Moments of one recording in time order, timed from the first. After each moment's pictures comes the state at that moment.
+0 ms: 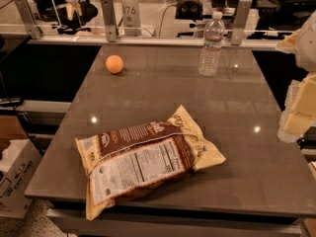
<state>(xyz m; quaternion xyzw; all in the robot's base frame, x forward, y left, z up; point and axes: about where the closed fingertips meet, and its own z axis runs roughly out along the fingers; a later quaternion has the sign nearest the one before) 0.438 -0.217 0.976 -0.60 0.78 -0.03 0.16</state>
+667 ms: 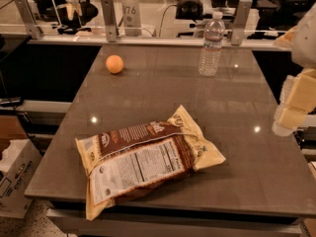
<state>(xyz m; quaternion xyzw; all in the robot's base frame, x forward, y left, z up) 0.450 -0.215 0.976 -0.60 0.78 -0.03 0.17</state>
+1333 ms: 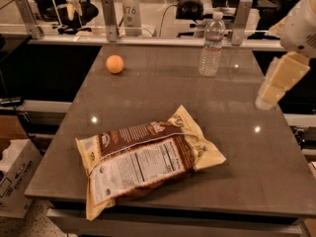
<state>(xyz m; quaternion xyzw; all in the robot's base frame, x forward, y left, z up) 0.512 -0.222 0.972 -0.57 0.79 -0.03 0.22</state>
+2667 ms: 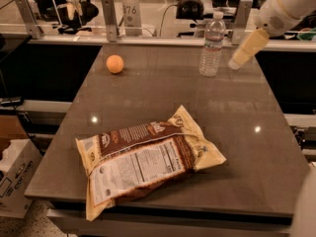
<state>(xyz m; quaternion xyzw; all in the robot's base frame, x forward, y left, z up) 0.683 -0.235 0.941 -0.50 0.82 0.04 0.29</state>
